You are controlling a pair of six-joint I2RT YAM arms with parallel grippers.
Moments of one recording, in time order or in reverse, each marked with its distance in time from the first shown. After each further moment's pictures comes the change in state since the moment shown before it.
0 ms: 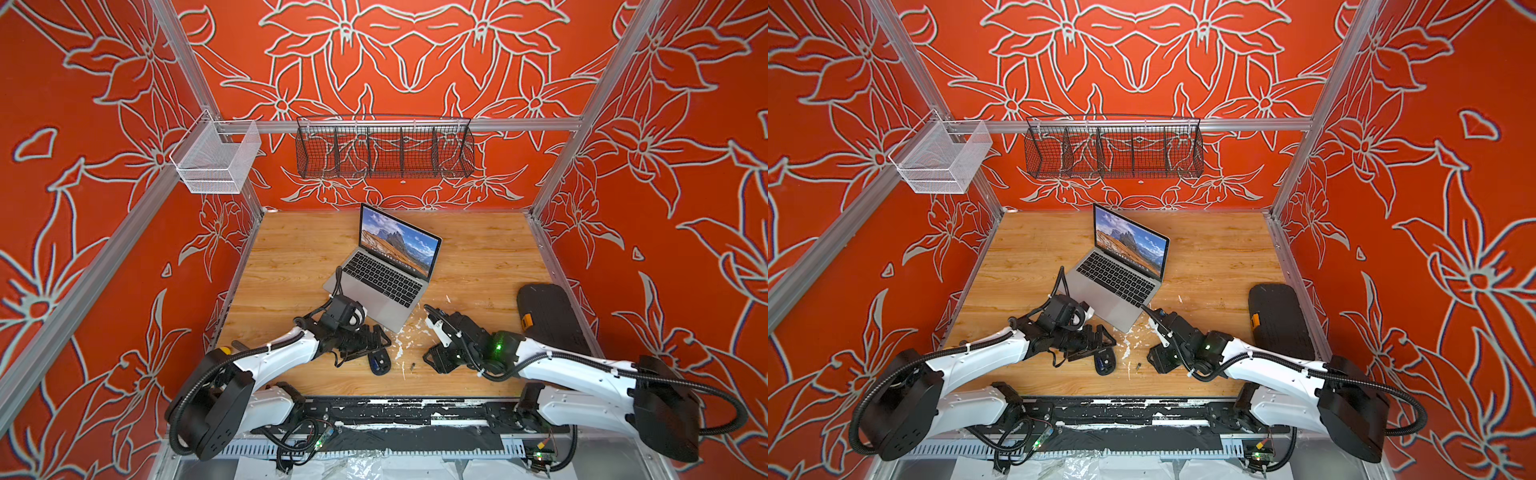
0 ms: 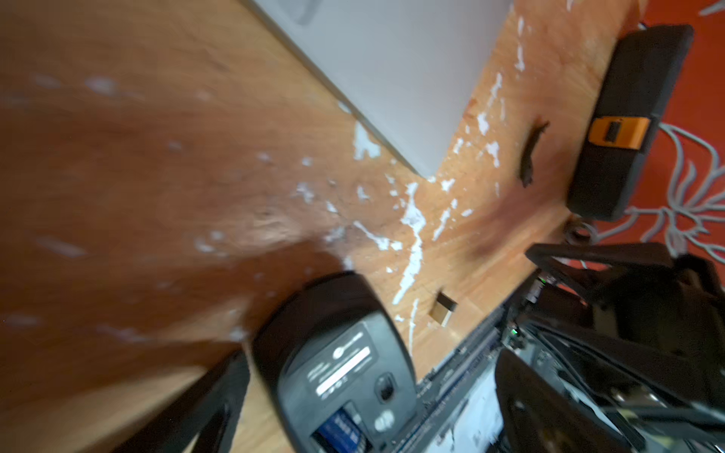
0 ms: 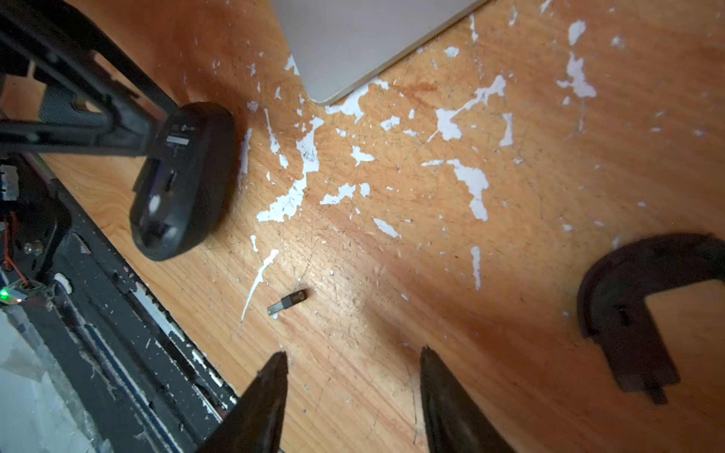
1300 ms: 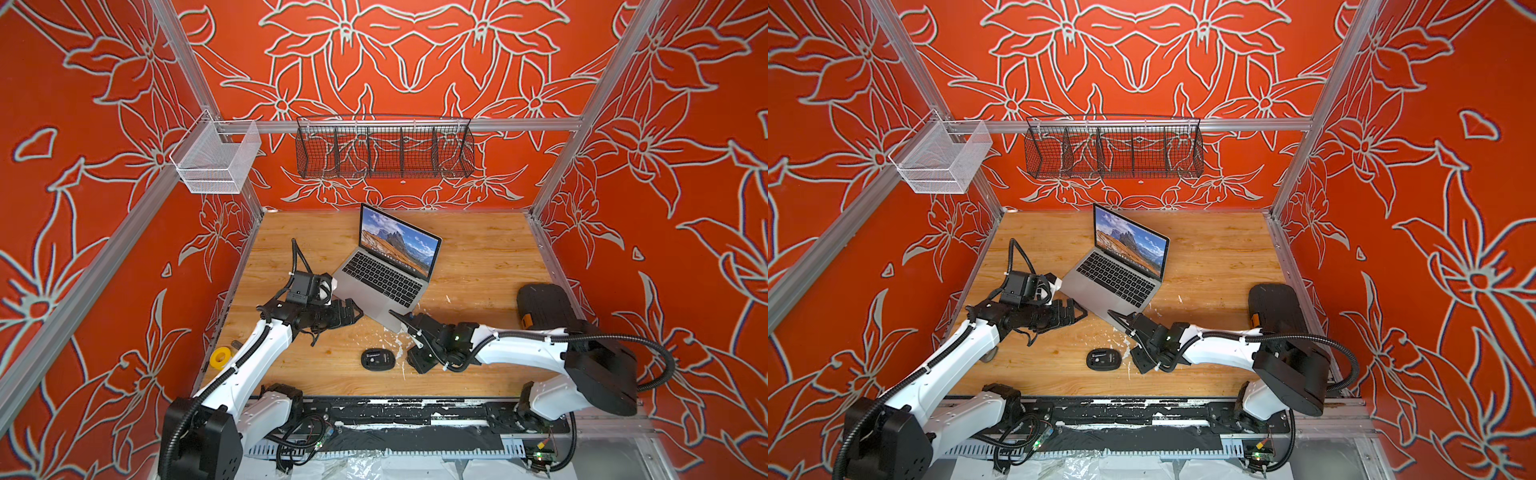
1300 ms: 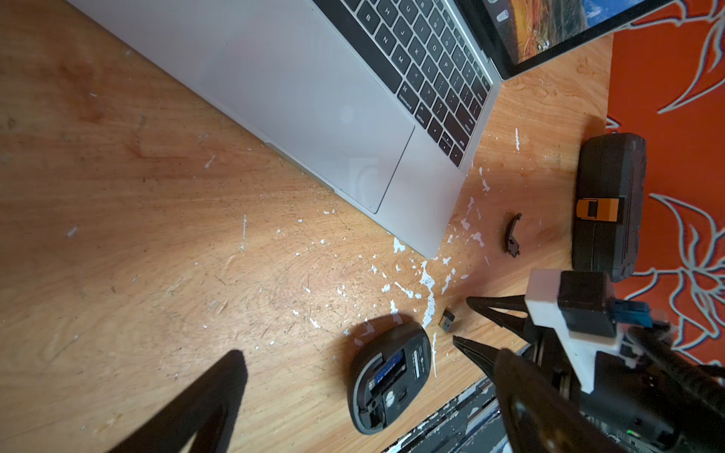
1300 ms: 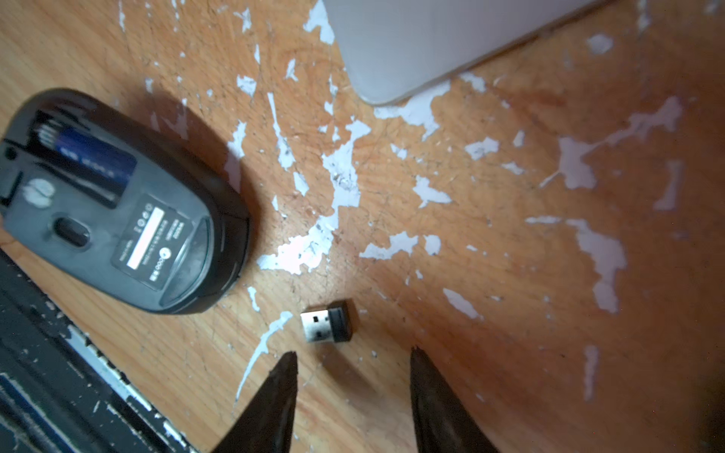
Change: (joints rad) left arm 0.337 -0.148 0.217 -0.338 0.005 0.335; right arm 0.092 0.364 0.227 -0.034 0.076 -0.020
